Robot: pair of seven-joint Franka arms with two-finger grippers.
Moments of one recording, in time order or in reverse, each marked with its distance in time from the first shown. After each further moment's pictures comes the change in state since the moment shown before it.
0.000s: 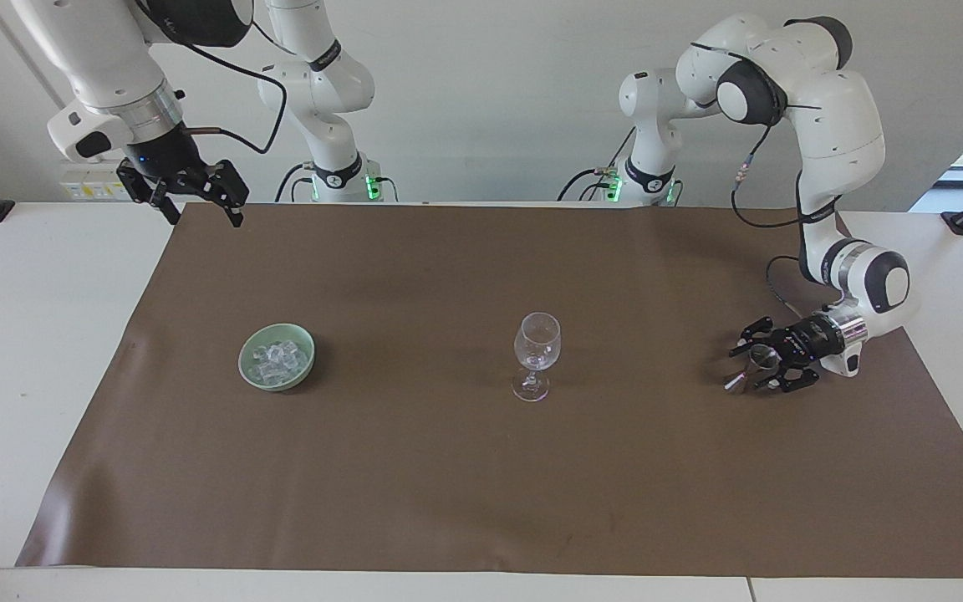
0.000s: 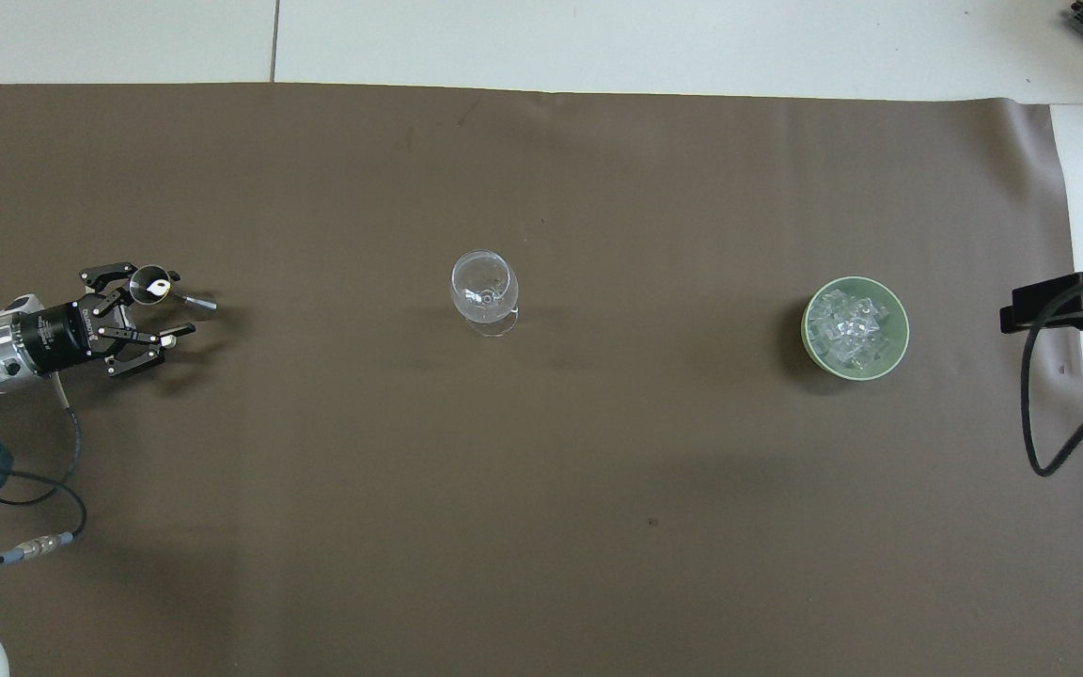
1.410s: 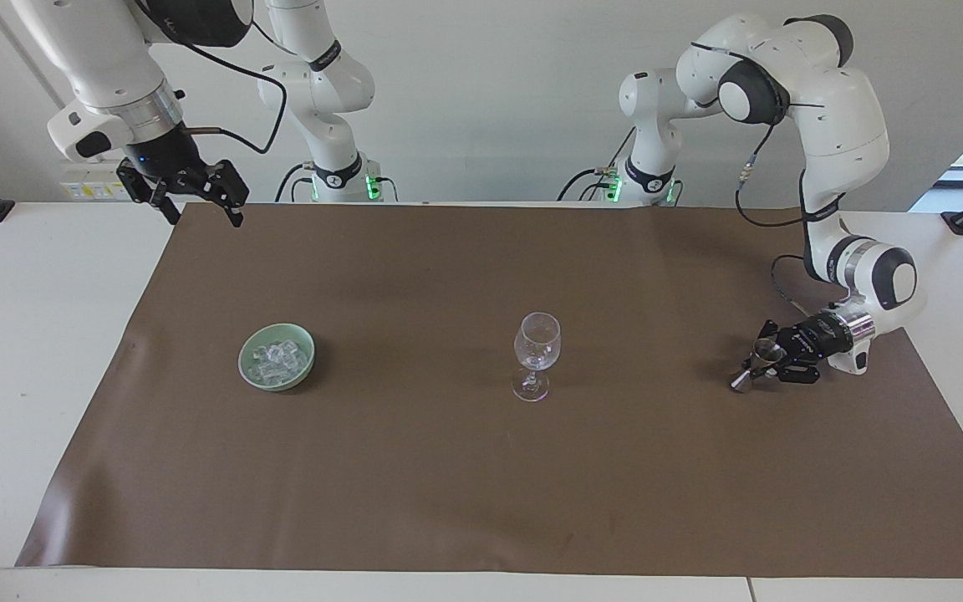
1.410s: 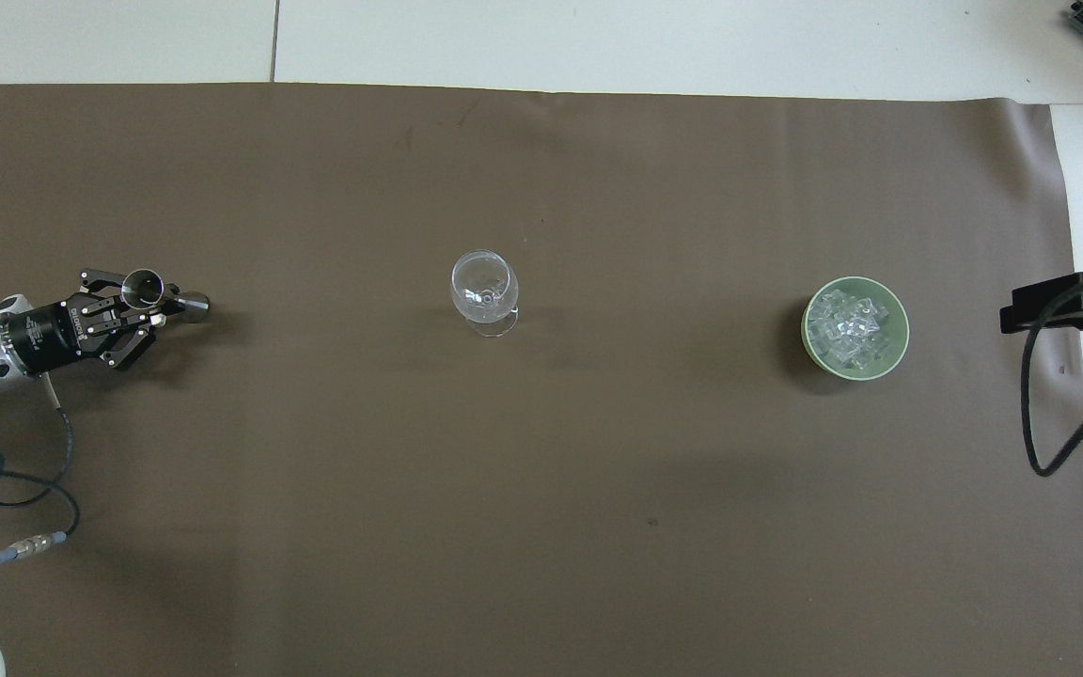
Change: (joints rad) left arm 0.004 -0.009 0.017 0.013 -0.015 -0.023 0.006; right arm 0.000 0.000 0.000 0.000 0.000 0.000 0.000
